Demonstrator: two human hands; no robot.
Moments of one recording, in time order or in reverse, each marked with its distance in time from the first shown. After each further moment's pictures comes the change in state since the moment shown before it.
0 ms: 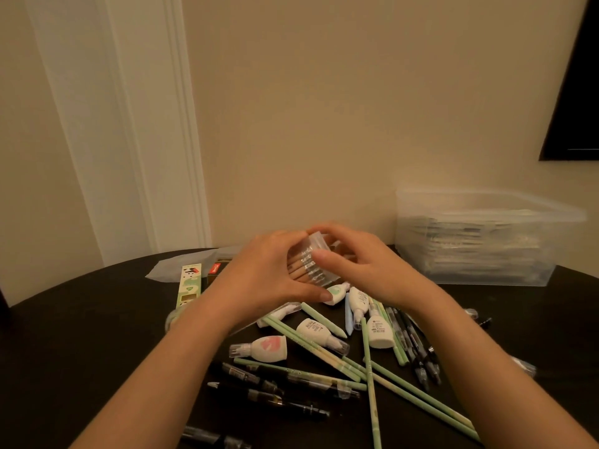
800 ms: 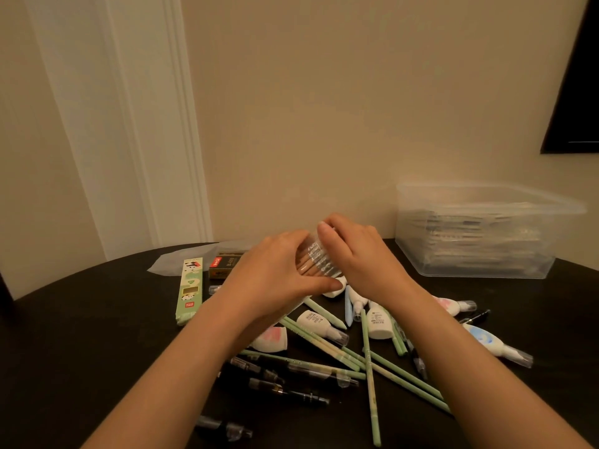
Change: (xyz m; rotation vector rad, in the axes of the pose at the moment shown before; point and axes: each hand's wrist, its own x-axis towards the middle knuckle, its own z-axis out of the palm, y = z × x) left_hand 0.004 -0.006 0.019 0.043 0.023 -0.023; right_hand 0.006 -0.001 0.017 -0.213 0.270 -0.032
